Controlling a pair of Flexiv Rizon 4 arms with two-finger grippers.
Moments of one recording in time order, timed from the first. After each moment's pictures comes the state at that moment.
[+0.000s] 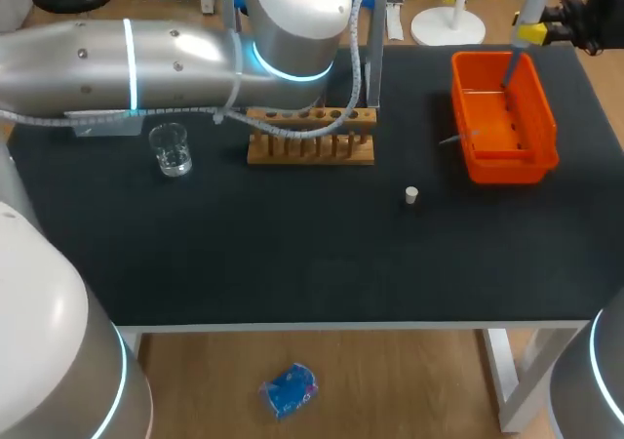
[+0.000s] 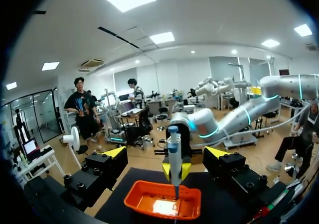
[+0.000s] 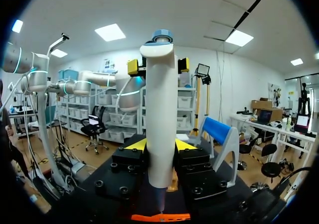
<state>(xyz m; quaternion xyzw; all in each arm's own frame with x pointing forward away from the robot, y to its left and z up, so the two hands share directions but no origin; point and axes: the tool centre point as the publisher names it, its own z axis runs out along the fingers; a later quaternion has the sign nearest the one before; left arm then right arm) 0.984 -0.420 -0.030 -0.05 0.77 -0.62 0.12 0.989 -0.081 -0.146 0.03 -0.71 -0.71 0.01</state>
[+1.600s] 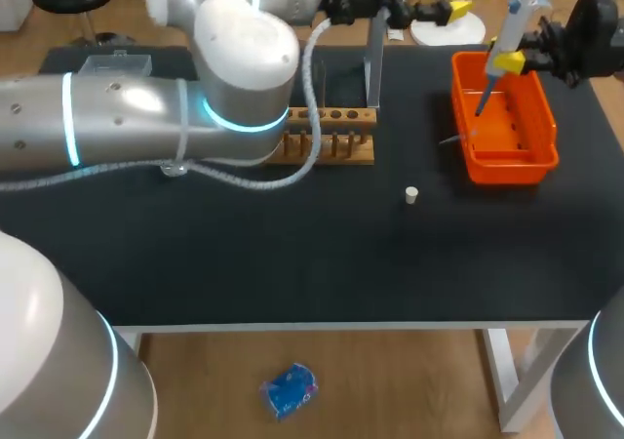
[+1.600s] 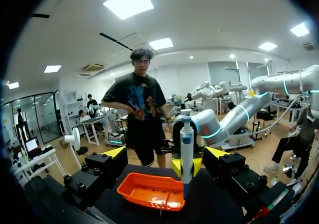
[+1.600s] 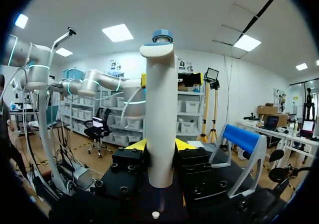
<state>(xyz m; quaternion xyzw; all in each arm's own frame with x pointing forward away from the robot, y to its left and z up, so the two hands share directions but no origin) 0.919 -0.357 -0.044 -0.05 0.76 -0.64 0.12 0.897 -0.022 -0.142 0.05 -0.69 -0.72 0.02</state>
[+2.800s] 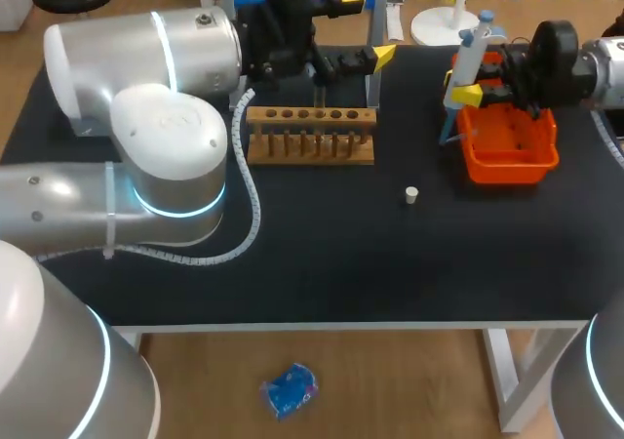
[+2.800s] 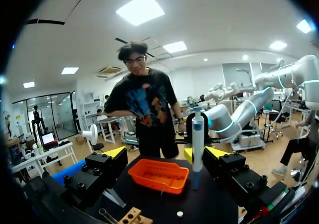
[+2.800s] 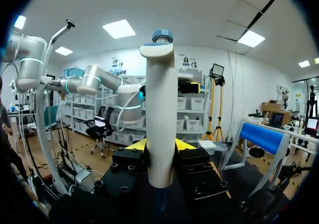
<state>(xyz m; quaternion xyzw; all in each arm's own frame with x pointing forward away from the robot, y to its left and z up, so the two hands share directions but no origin) 0.868 -0.262 -0.064 -0.10 0.74 -0.65 0.17 0.843 0.042 -0.146 0.06 -0.70 -0.71 0.03</state>
